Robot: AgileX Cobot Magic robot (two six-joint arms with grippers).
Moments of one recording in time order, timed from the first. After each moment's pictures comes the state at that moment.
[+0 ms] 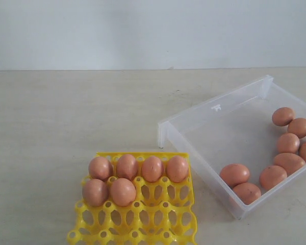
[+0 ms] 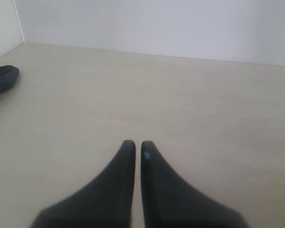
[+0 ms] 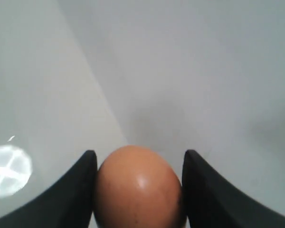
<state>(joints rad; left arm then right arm) 0.12 0.00 0.00 0.02 0.34 -0.04 0.19 1.25 -0.93 -0.57 -0.90 1.12</state>
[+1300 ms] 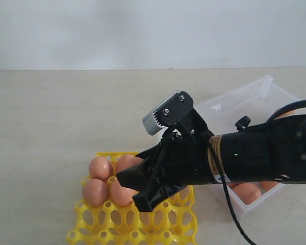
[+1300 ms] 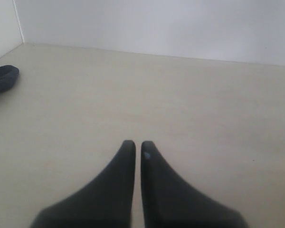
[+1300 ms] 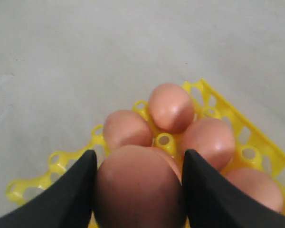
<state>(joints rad) 0.12 0.00 0.00 0.02 0.34 -0.04 0.54 1.61 -0.64 -1.04 -0.53 0.95</state>
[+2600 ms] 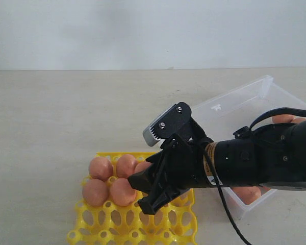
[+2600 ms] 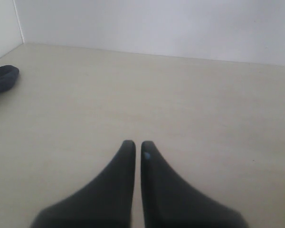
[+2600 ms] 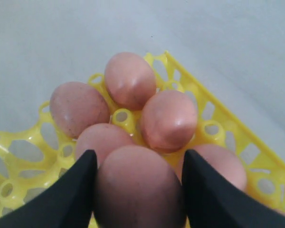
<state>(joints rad) 0.12 0.00 0.00 0.02 0.34 -0.04 0.54 1.69 -0.64 -0.88 -0.46 0.74</state>
